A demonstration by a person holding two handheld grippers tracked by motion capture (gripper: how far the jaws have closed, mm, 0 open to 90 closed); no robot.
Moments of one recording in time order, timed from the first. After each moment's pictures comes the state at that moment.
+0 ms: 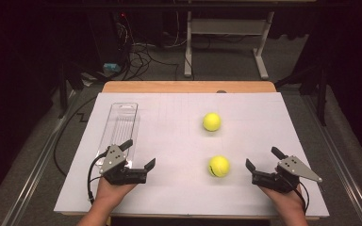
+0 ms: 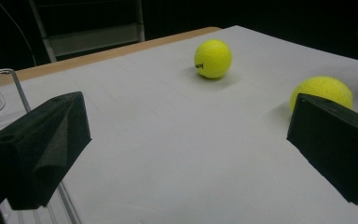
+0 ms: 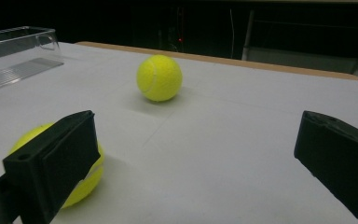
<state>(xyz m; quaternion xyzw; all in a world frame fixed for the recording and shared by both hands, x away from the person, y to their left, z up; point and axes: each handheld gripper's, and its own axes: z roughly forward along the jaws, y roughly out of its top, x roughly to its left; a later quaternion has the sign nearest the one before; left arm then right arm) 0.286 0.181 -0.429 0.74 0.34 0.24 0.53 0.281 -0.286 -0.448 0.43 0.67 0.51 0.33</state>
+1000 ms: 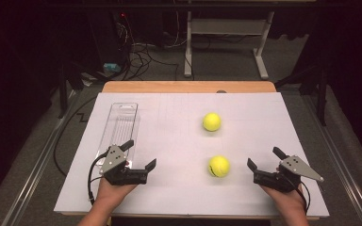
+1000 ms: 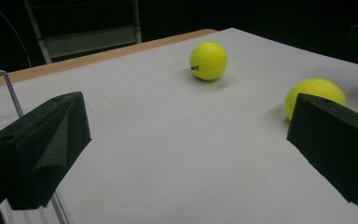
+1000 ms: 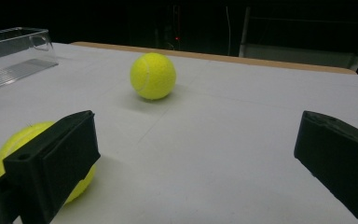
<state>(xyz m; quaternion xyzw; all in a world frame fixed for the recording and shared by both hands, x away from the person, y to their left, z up) 0.286 0.181 -0.428 0.73 0.34 0.23 0.54 0.282 -0.290 -0.449 0.44 0.67 0.51 0.32</state>
